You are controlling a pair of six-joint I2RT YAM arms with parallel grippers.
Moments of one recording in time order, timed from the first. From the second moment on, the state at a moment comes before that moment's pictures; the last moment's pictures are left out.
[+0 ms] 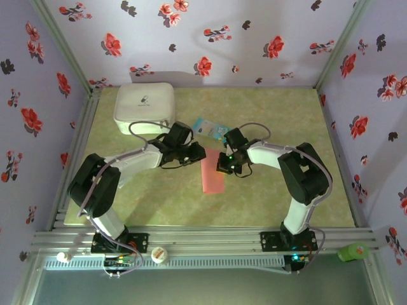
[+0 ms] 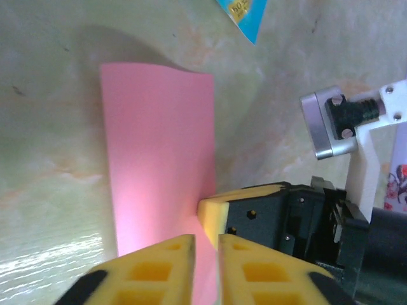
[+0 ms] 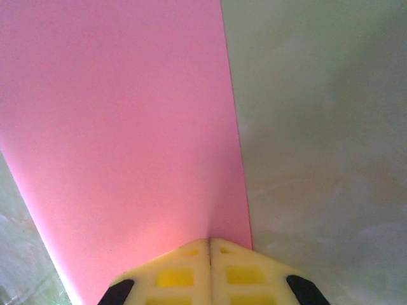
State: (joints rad) left arm -0.69 1.69 1.03 -0.20 0.33 -0.90; right arm 0.56 1.80 0.98 -0.40 -0.38 0.71
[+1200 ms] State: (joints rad) left arm -0.69 1.85 0.90 0.00 0.44 -0.88; right arm 0.56 1.80 0.98 -0.40 -0.37 0.71
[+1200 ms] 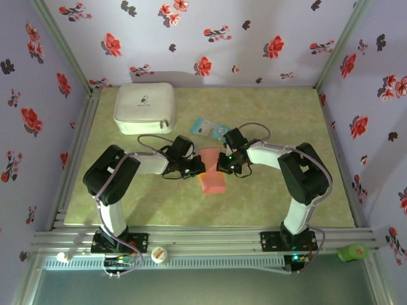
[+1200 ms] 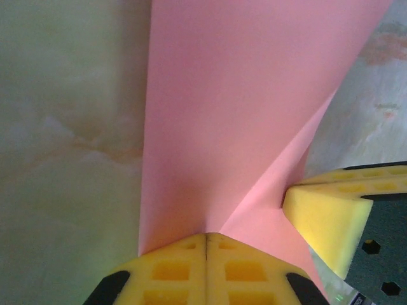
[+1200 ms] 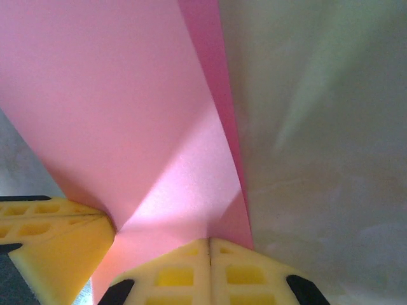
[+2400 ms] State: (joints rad) left arm -0.73 1.79 0.83 0.02 0.44 -0.91; right arm 0.57 1.79 0.99 -0.40 -0.36 0.71
